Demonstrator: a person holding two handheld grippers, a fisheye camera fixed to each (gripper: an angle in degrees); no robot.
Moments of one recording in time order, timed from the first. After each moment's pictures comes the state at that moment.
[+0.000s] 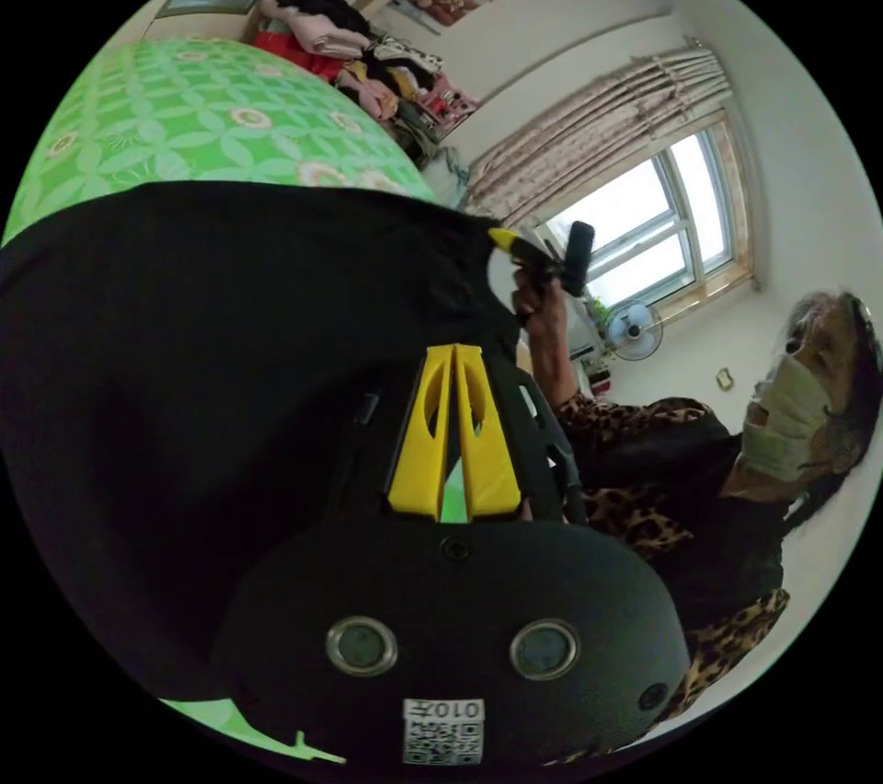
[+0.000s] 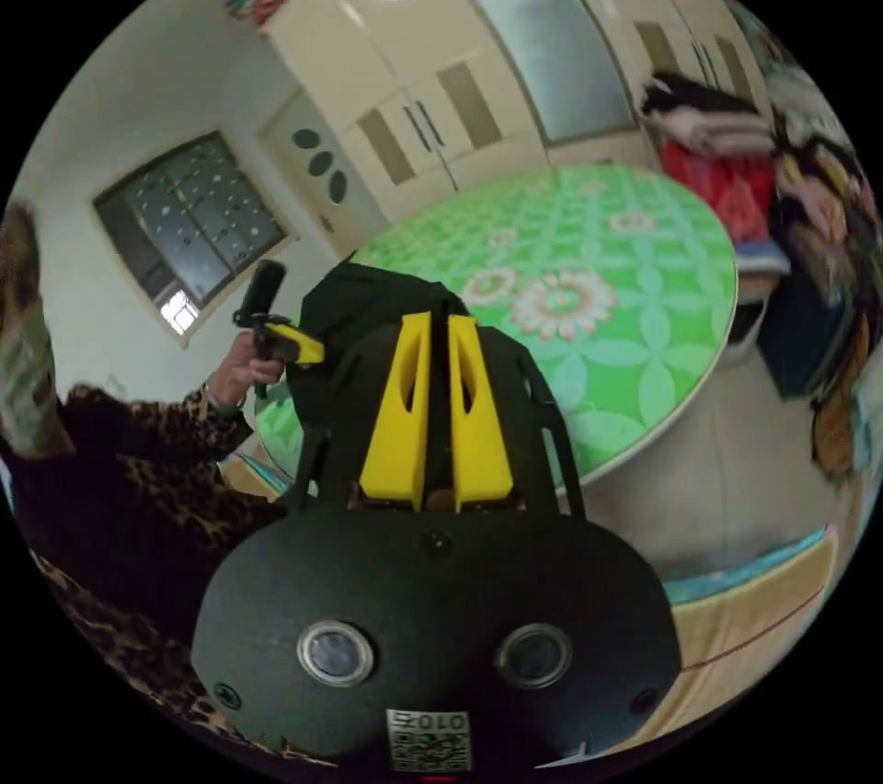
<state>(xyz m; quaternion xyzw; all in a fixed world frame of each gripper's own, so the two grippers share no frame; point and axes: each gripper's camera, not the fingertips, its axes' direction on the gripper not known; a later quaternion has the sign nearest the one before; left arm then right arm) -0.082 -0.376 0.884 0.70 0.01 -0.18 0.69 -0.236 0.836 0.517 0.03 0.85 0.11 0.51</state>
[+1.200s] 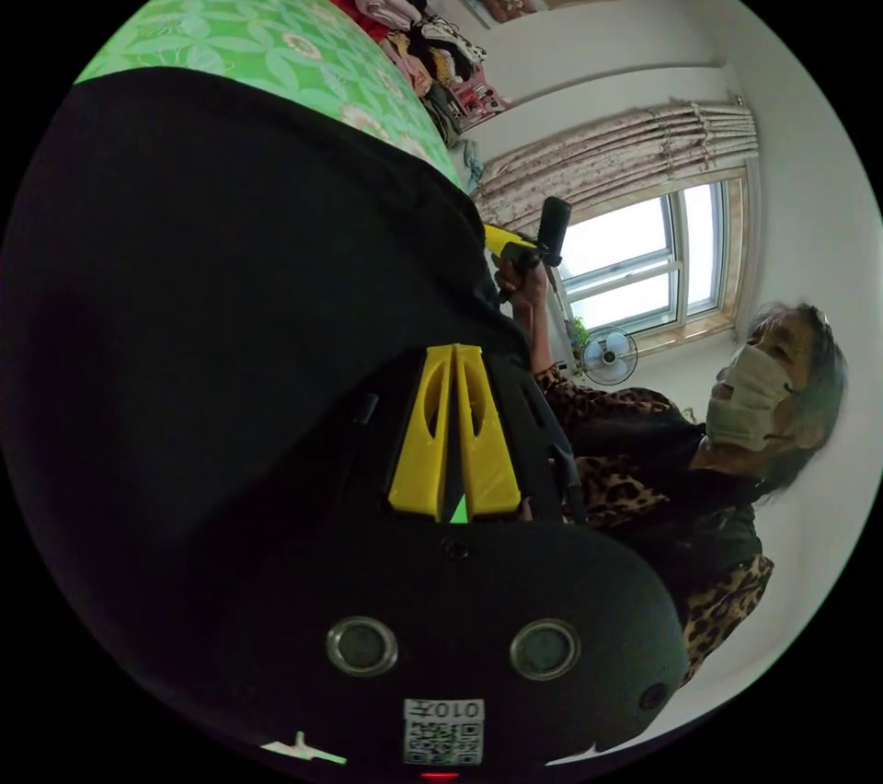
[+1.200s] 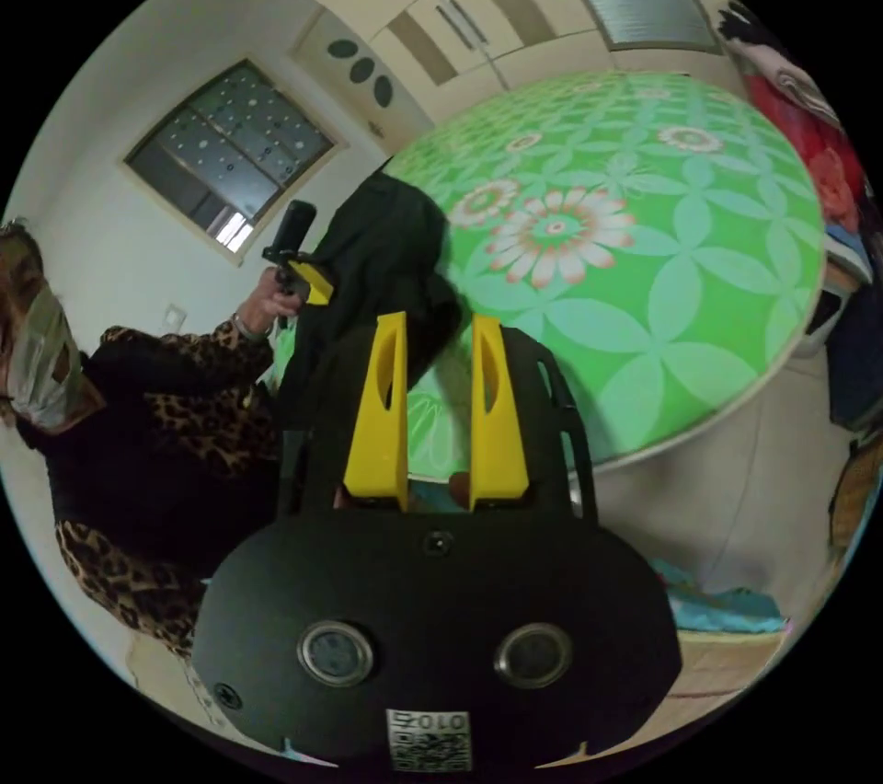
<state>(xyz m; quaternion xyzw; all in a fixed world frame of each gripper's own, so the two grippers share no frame) -0.184 -0.391 0.989 0.70 0.11 -0.19 0.68 -0.250 0.817 0.398 -0.07 0.74 0.24 0.63</state>
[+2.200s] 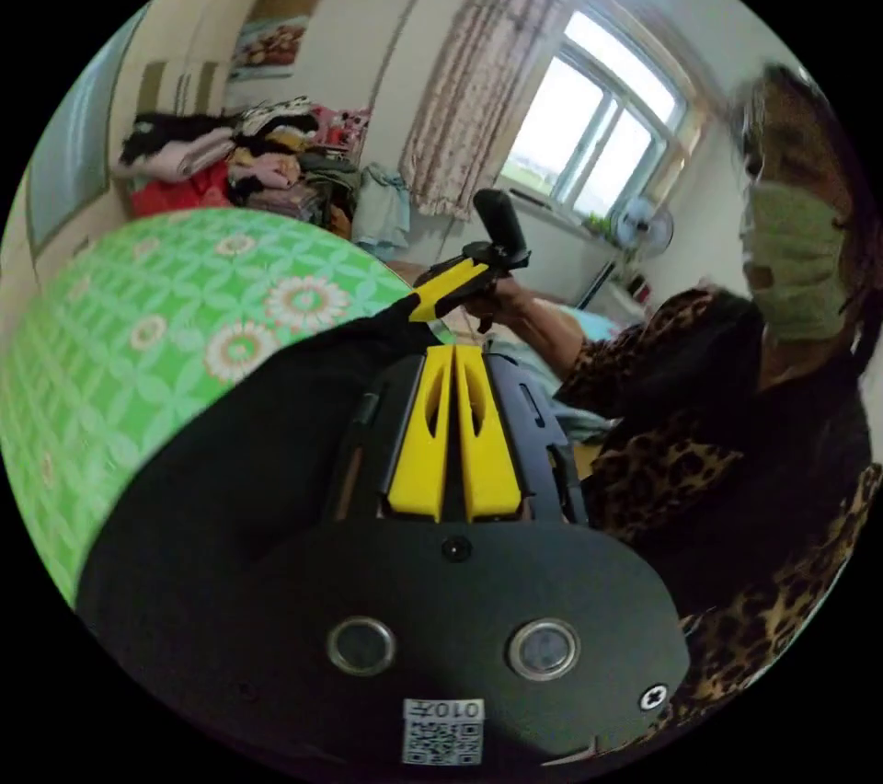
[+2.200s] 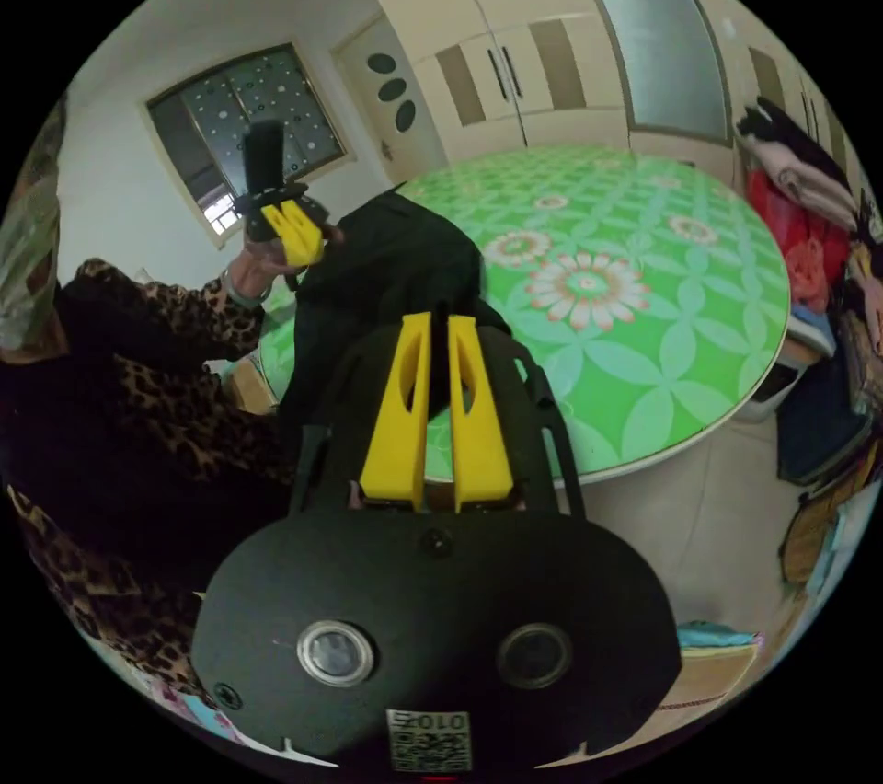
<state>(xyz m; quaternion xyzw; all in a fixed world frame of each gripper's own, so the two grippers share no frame) -0.071 -0.535 0.969 0.66 -0.22 -0.06 0.72 -0.243 0.822 0.466 -0.11 0.81 0.13 0.57</state>
